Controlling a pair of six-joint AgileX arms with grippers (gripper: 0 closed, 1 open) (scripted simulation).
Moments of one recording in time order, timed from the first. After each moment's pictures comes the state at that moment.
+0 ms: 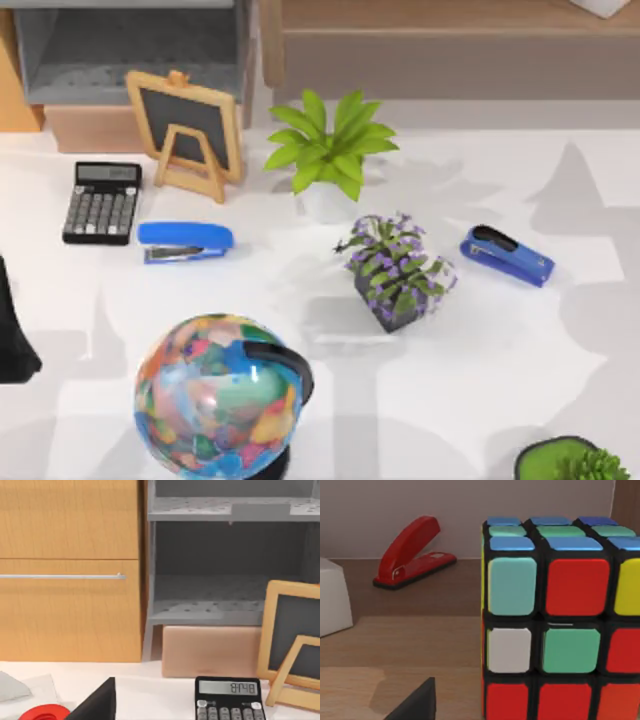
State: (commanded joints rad) left arm 0.00 0.00 0.00 0.00 0.00 0.00; right arm -0.40 2.01 0.98 1.03 -0.37 0.02
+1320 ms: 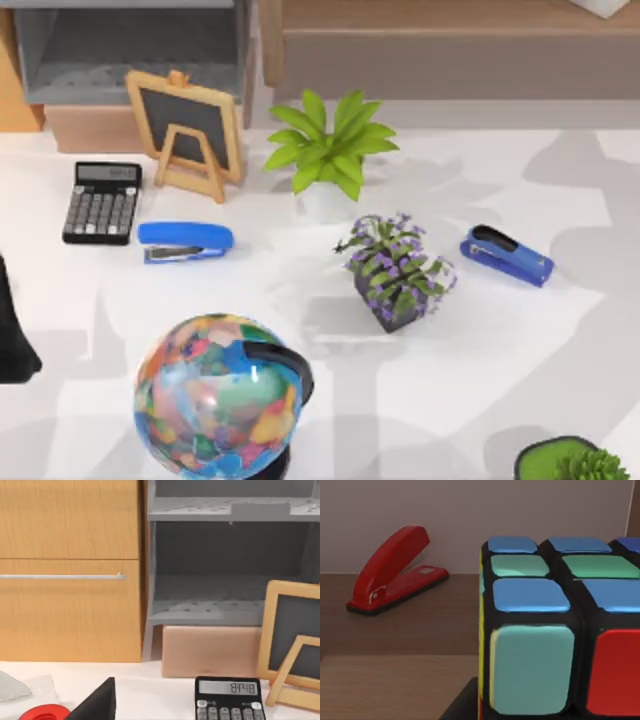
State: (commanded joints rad) left arm 0.00 0.00 0.00 0.00 0.00 0.00; right arm -0.36 2.16 1.22 0.94 -0.33 0.01
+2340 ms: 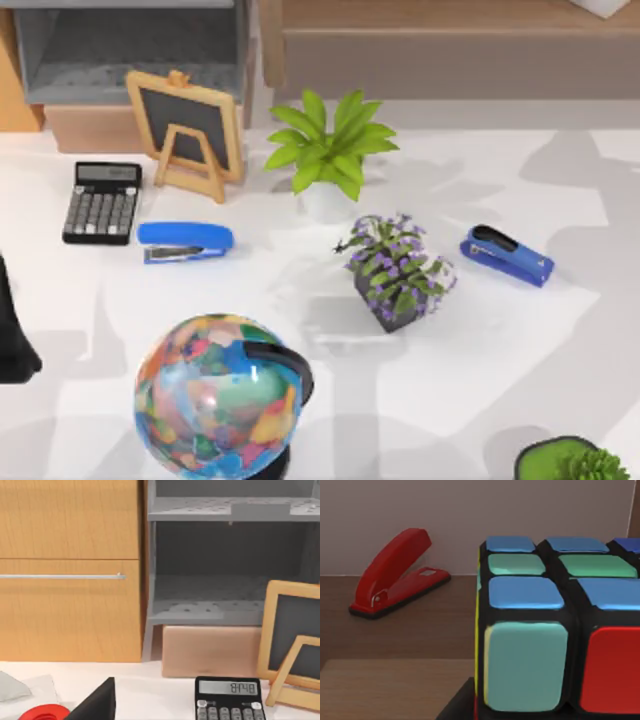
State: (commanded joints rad) left arm 0.00 0.00 0.00 0.00 0.00 0.00; right arm -0.36 2.14 1.23 0.92 -0.33 0.02
